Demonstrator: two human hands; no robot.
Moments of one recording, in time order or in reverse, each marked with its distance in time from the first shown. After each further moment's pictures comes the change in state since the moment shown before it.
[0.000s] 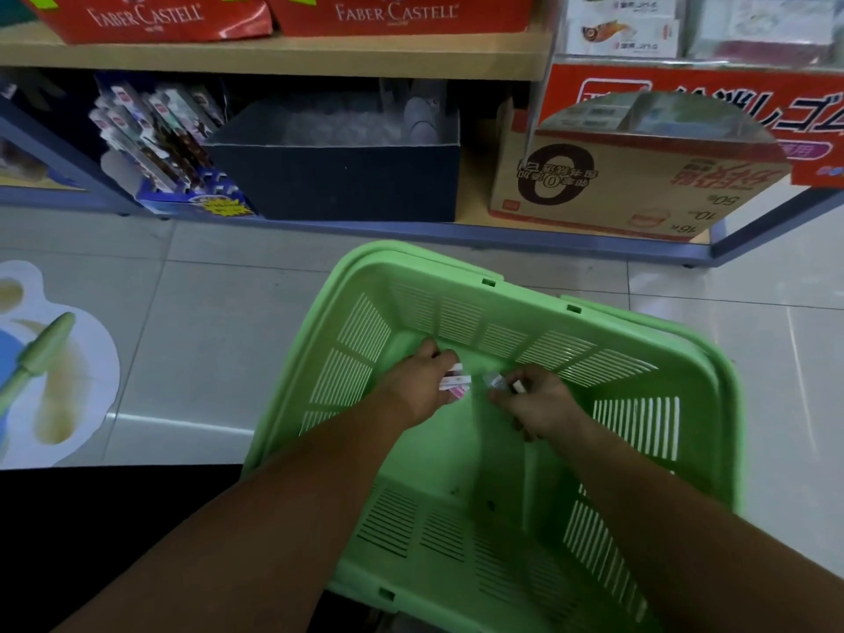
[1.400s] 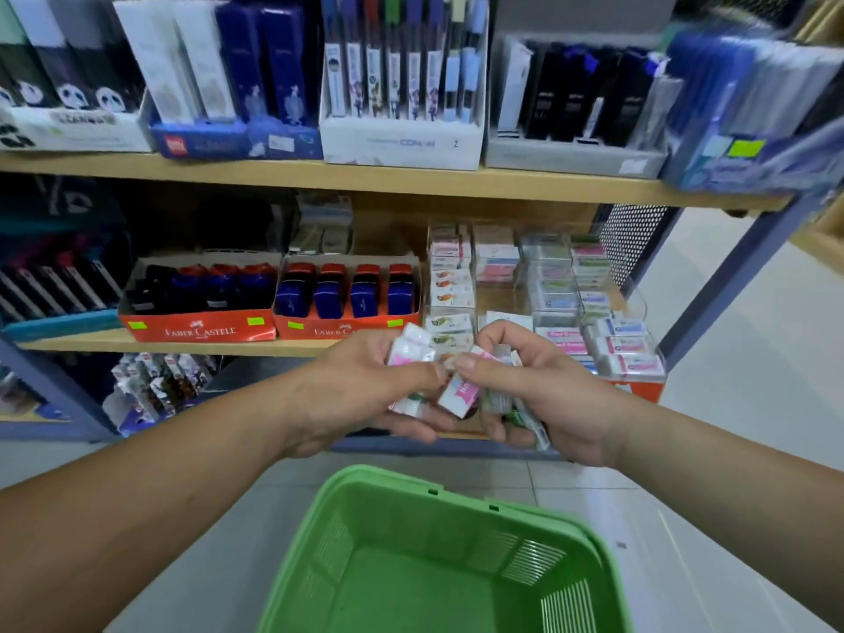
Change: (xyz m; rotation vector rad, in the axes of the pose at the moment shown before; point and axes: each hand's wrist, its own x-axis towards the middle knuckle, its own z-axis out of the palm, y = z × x) left_hand -0.129 0.216 -0.323 -0.919 -0.042 0.242; right_hand -0.223 -0.245 -0.168 0.290 -0.270 -0.673
